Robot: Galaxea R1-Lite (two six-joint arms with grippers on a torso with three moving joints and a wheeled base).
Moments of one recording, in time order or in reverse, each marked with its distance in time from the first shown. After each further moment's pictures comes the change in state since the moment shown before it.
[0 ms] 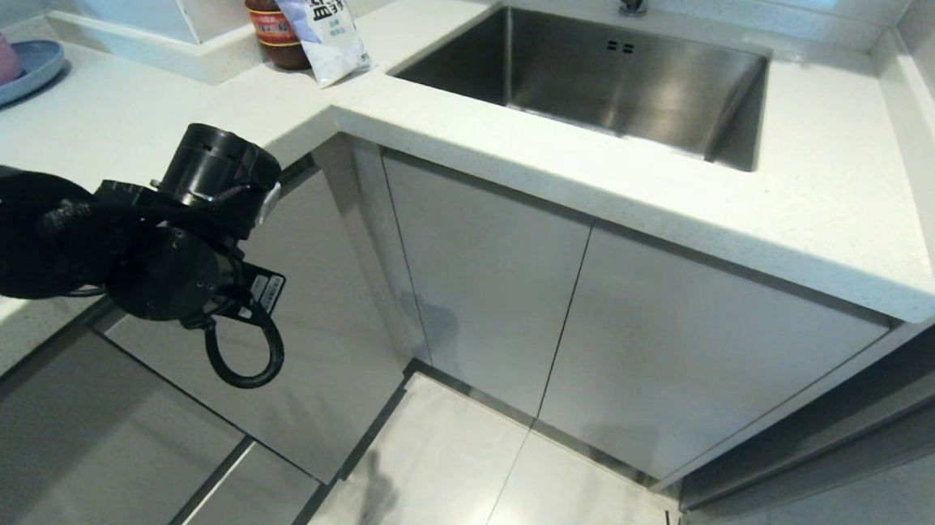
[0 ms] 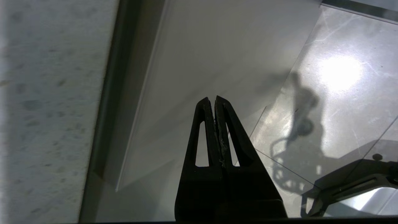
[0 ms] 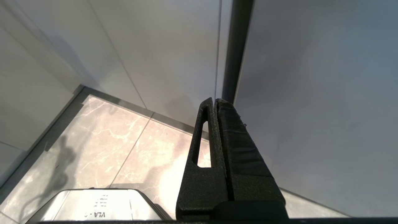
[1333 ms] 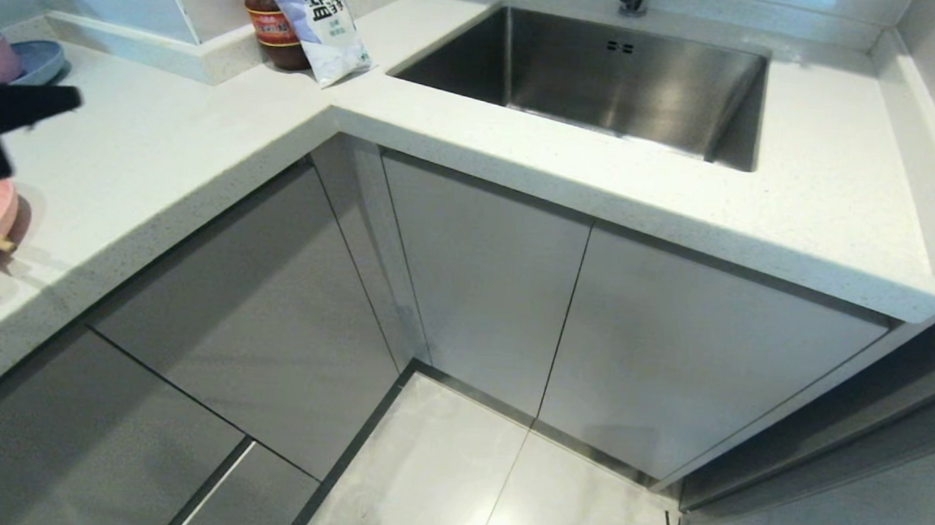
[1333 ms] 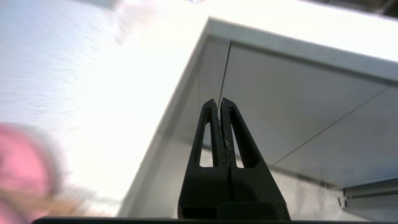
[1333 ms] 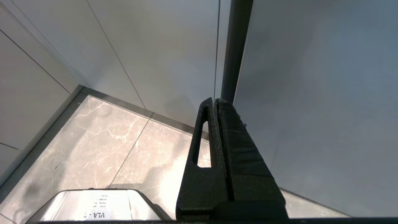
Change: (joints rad) left arm 0.146 -0.600 0.090 -0.230 -0.658 0.021; right arm -0.001 0.000 0.000 0.000 0.000 0.000
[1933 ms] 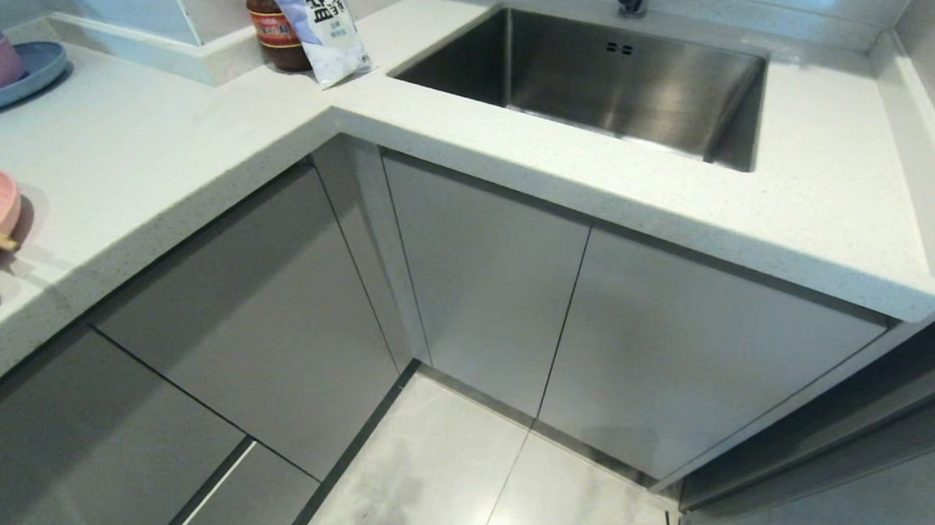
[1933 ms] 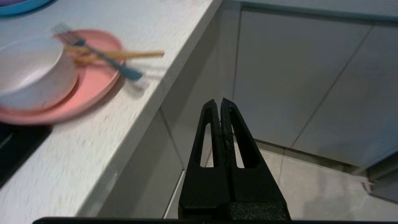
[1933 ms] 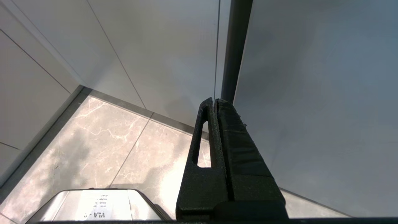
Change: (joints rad) left arm 0.284 -0.751 0.425 0.242 -0.184 0.049; right arm 0.001 0.000 0.000 0.000 0.000 0.000
